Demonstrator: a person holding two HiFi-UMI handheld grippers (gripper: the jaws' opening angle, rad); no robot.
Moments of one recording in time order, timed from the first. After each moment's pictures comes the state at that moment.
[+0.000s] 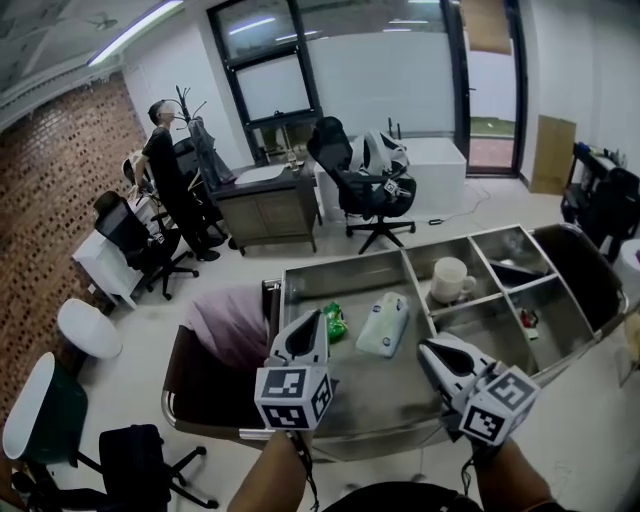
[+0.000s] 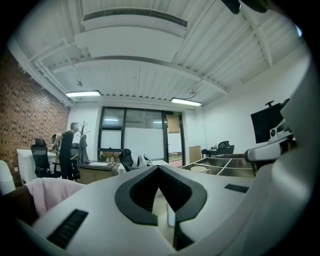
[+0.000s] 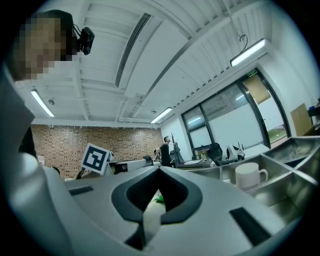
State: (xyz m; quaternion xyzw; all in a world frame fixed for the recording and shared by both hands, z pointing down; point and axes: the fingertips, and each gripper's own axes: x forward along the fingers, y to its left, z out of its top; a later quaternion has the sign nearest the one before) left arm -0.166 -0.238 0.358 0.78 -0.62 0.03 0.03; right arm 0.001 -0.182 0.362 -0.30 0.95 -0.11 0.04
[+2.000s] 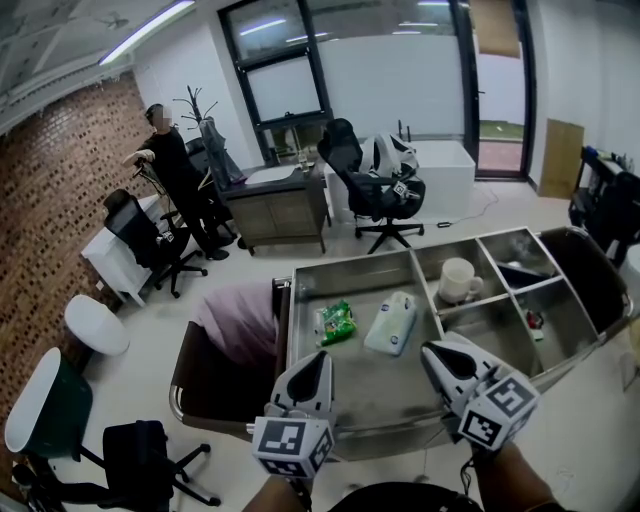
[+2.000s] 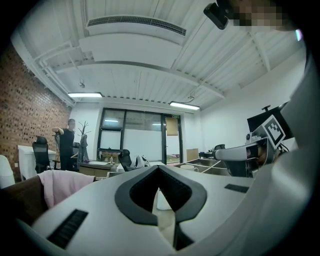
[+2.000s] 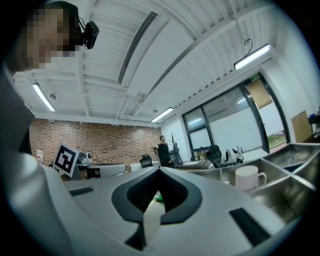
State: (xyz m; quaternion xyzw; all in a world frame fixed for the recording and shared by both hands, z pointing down) left arm -0.157 -0.157 0.368 0.79 -0.62 0.01 0.03; right arm -0.005 -0.173 0.359 -0.31 0.95 -0.09 0.03
